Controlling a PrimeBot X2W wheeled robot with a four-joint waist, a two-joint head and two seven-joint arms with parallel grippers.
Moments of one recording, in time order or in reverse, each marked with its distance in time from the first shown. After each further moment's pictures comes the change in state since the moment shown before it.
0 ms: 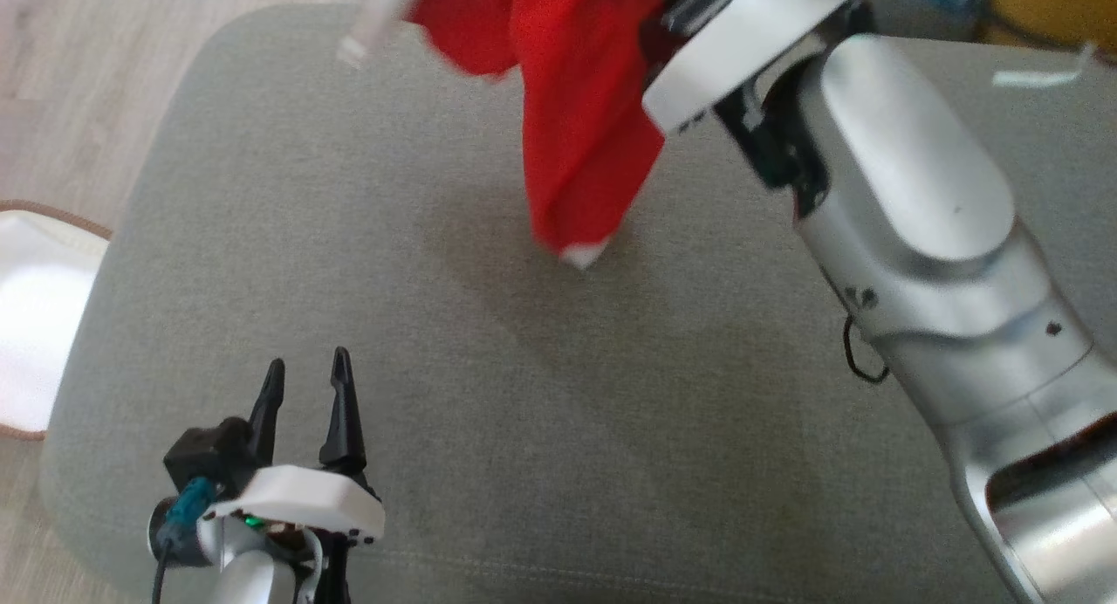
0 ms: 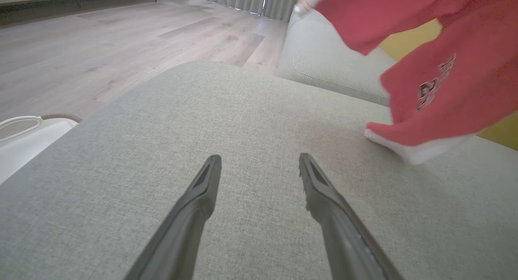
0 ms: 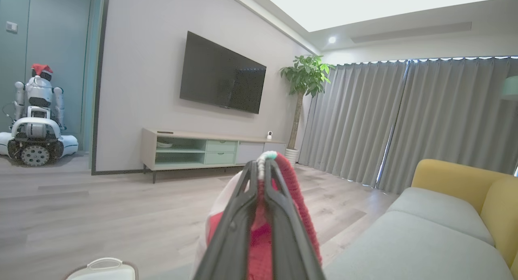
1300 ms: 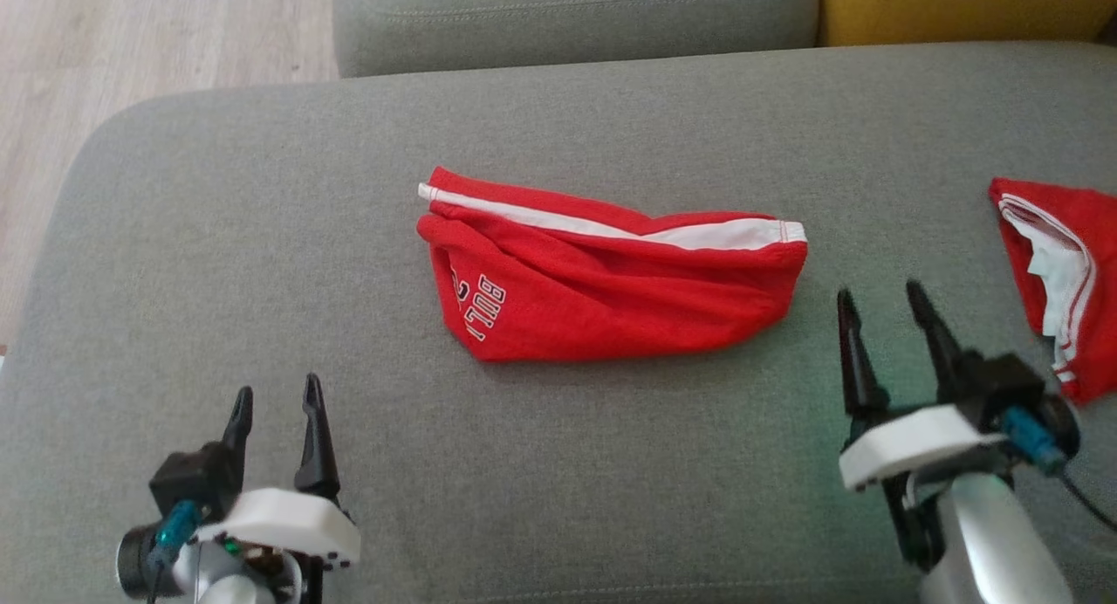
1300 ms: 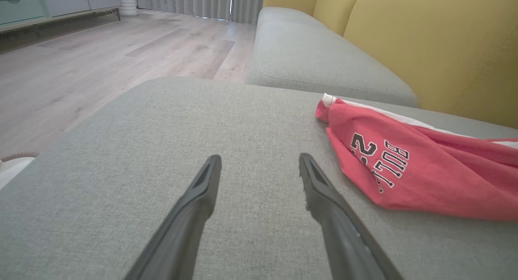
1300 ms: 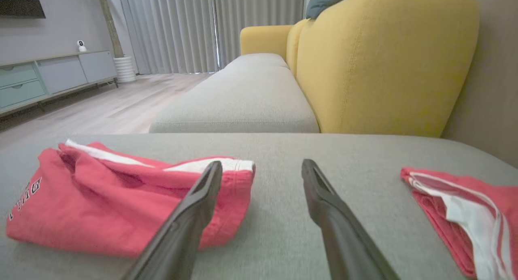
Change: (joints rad) left arm 0.038 0.000 0.066 0.014 0.089 0.009 0.000; right arm 0.847 0.015 -0.562 -0.035 -0.311 0.000 -0.175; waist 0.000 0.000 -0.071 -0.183
